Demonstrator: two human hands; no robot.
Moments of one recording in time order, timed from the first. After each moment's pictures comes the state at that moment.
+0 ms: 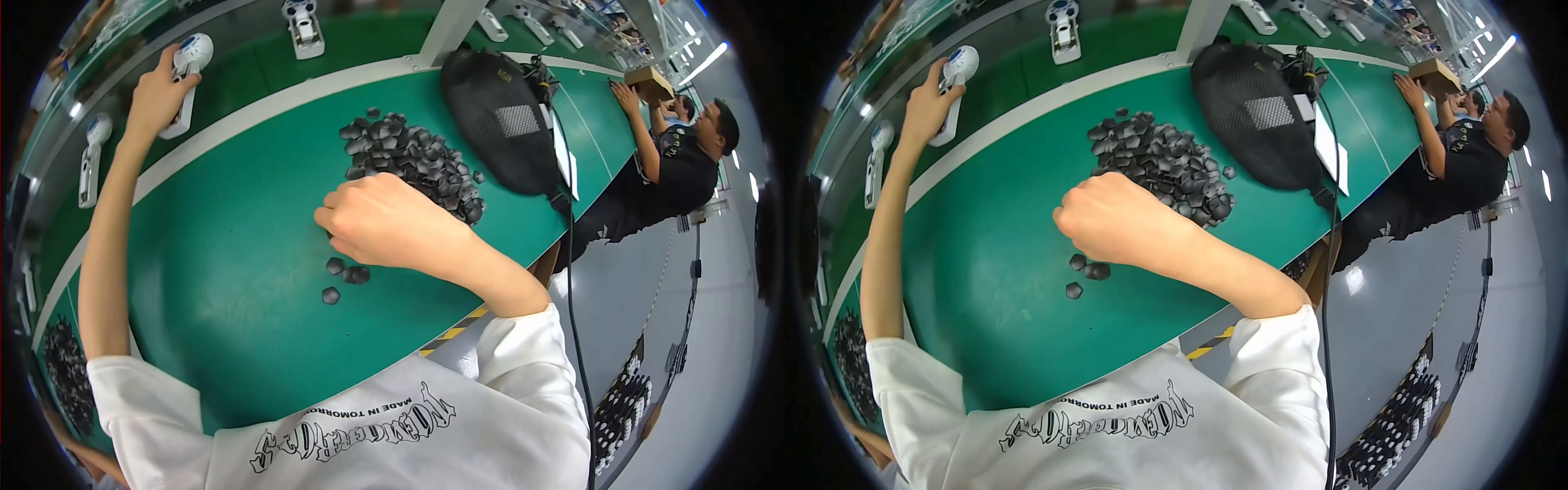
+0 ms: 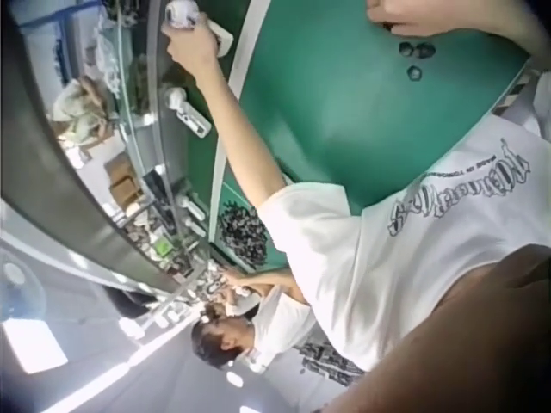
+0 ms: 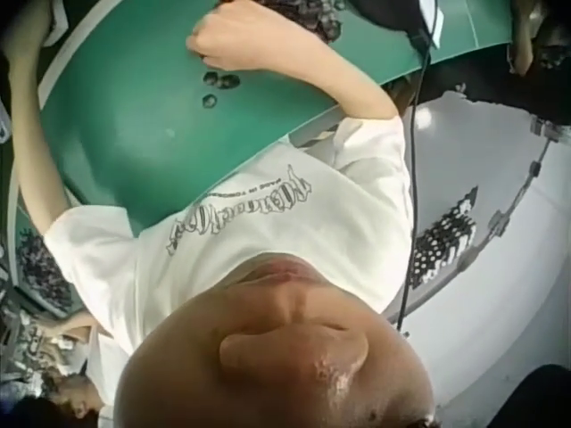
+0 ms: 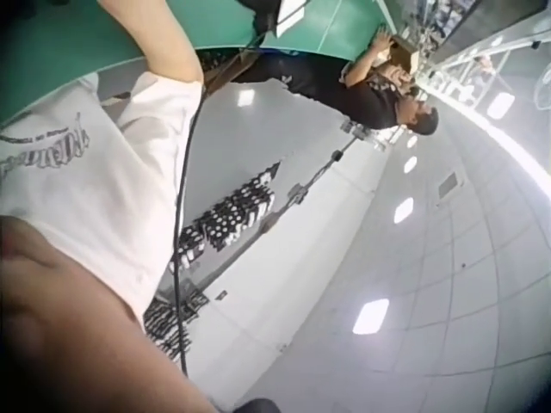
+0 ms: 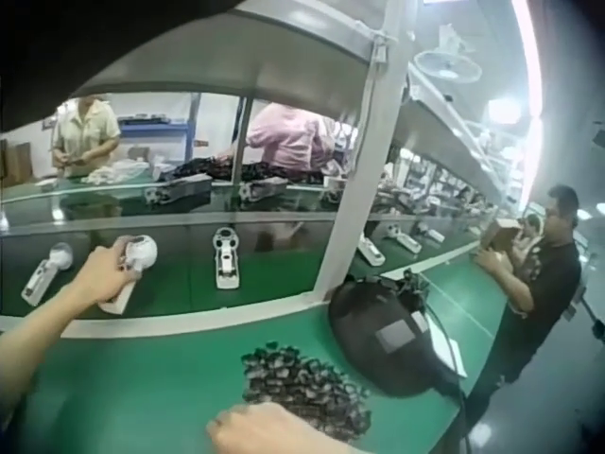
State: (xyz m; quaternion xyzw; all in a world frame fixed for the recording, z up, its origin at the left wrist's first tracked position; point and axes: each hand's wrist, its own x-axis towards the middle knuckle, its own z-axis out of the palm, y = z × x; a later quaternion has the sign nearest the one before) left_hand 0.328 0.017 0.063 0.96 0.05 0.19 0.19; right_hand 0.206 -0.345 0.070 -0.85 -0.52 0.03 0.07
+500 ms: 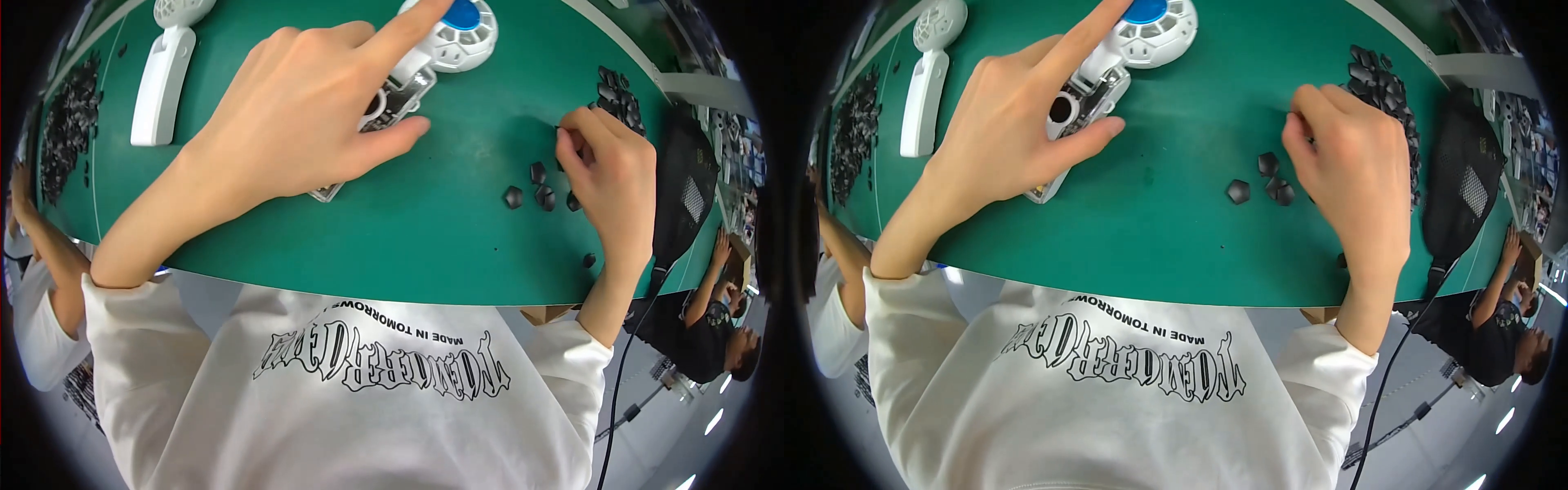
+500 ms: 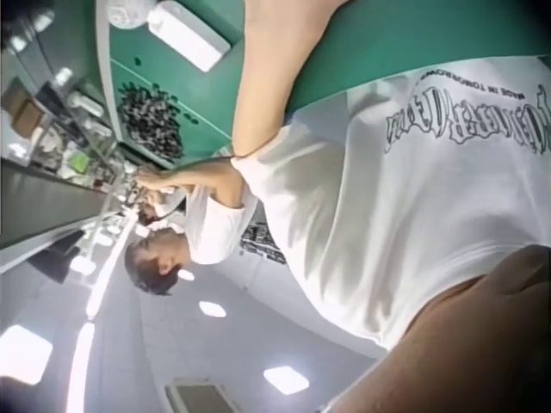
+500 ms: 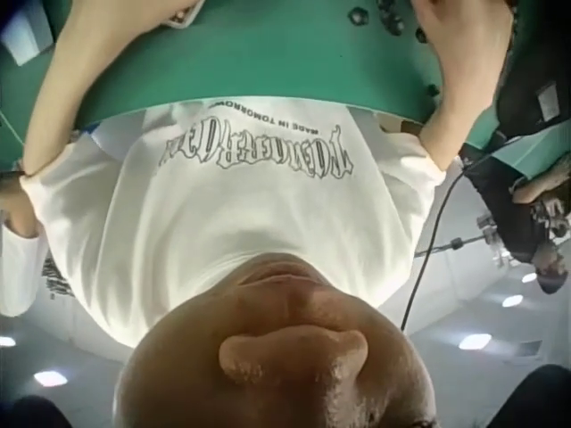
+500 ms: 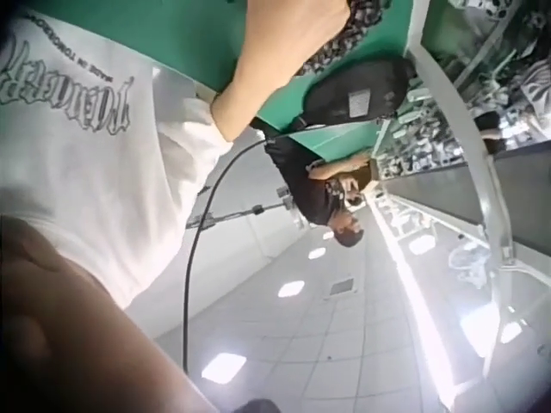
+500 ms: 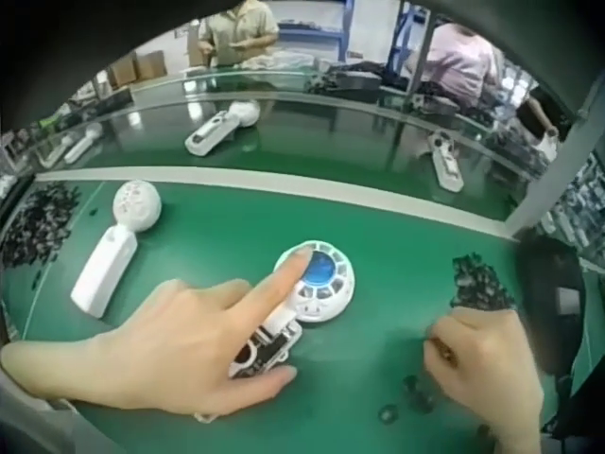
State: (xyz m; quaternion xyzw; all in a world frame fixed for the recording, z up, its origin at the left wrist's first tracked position) left_hand 0.074 -0.076 0.069 0.96 -0.04 0.11 0.24; right_hand 0.207 -0.330 0.078 -0.87 -0.47 -0.04 0.10
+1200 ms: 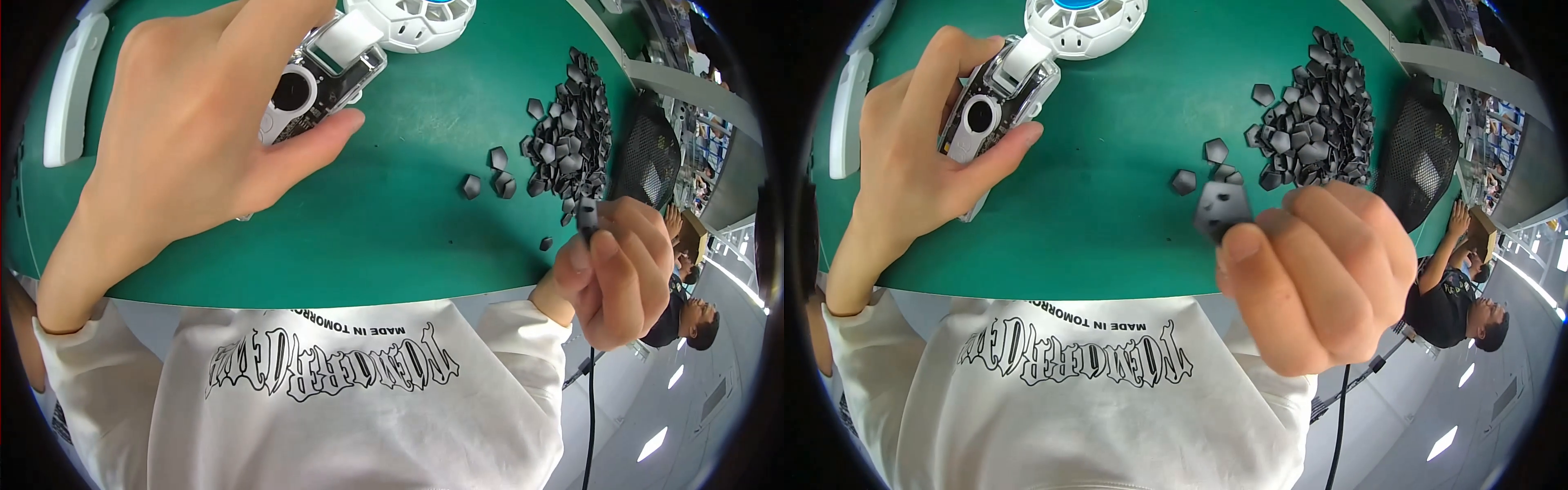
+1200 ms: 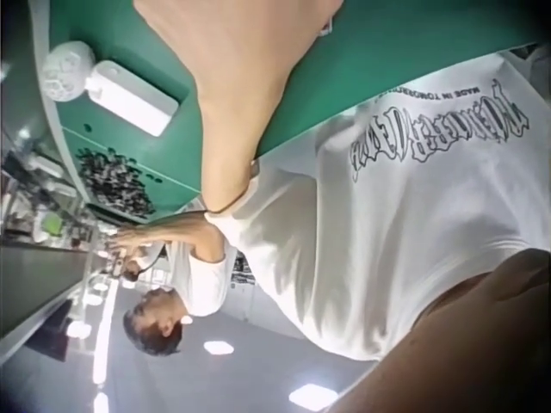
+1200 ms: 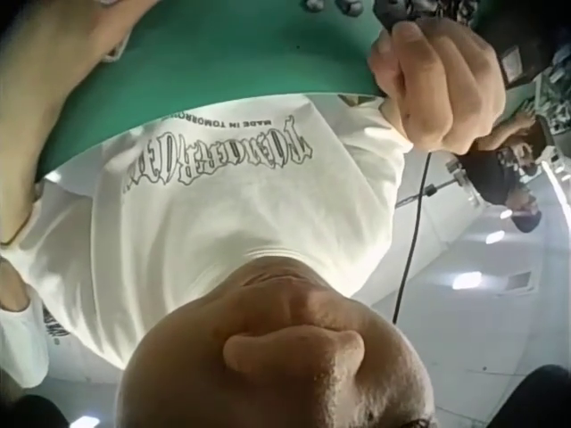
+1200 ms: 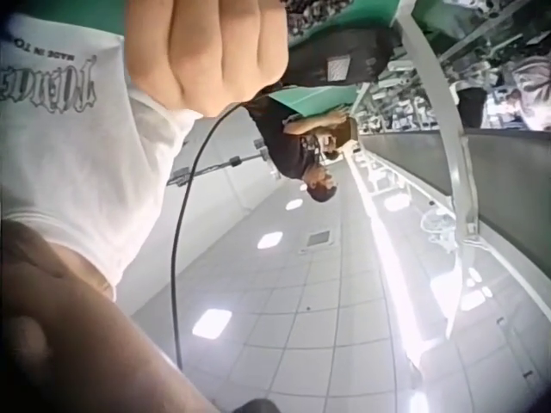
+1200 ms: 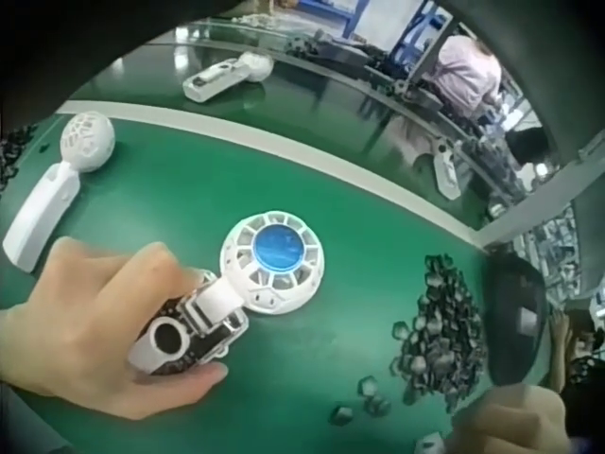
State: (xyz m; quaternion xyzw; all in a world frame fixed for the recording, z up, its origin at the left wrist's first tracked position) left_hand 0.058 -0.083 0.033 0.91 -0.12 0.29 0.28; right_hand 0.182 -0.351 0.111 -0.57 -0.75 -0.25 0.21
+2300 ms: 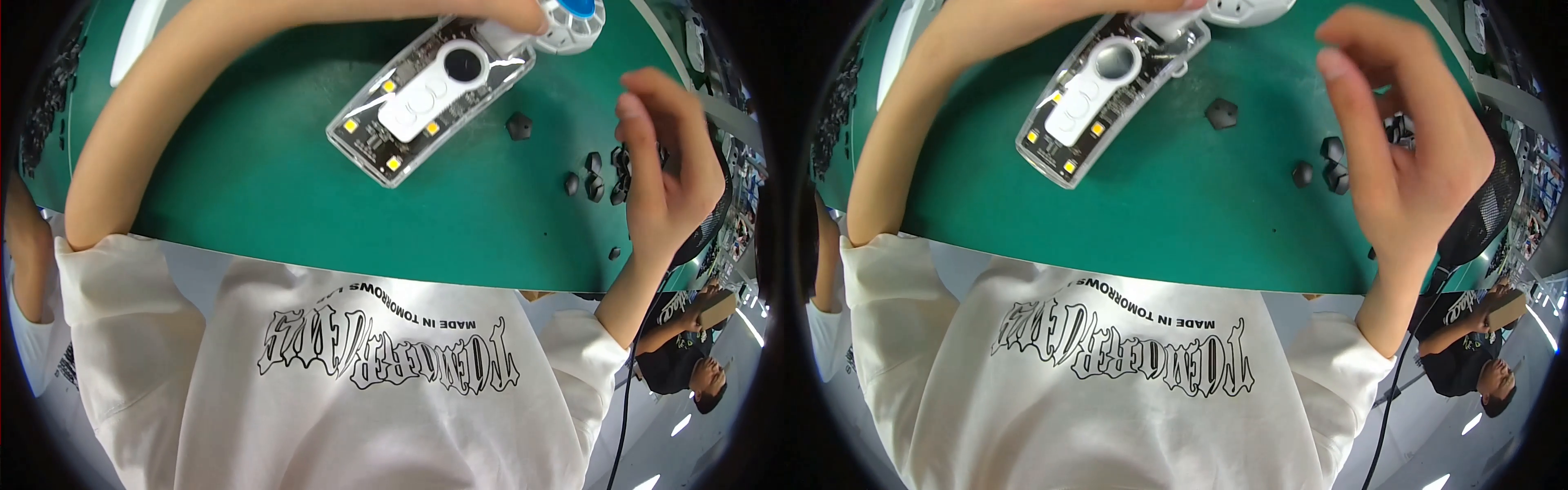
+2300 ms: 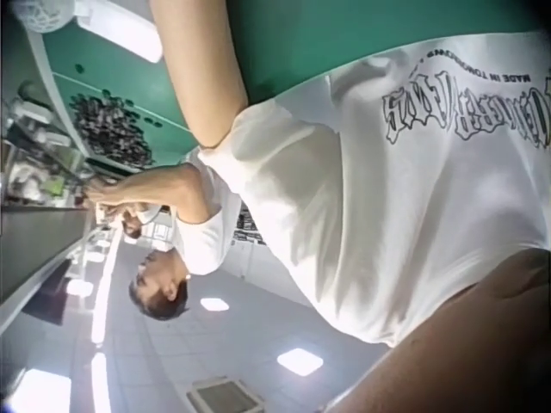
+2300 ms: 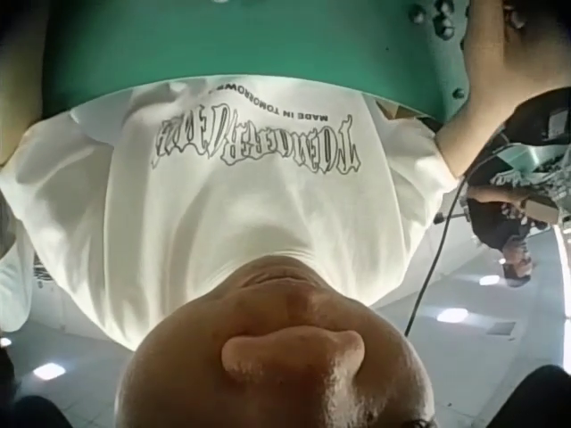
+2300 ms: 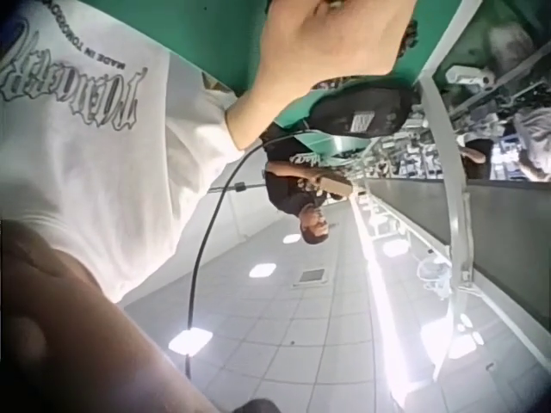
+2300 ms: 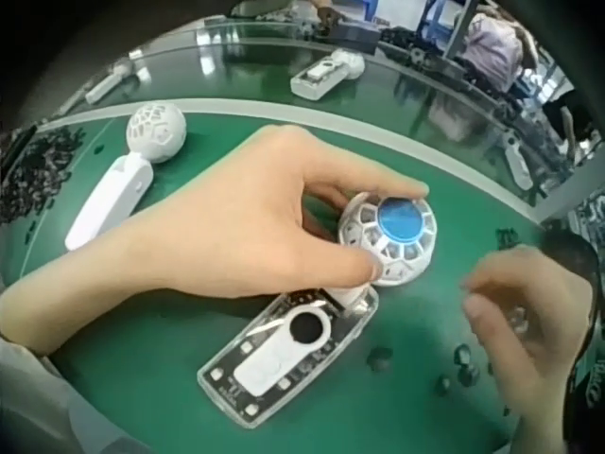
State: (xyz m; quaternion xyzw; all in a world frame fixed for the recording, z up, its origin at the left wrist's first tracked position) left_hand 0.105 -0.053 0.068 0.83 -0.13 0.10 0.54; right_hand 0.183 -0.303 0.075 -0.76 -0.53 -0.09 0.37
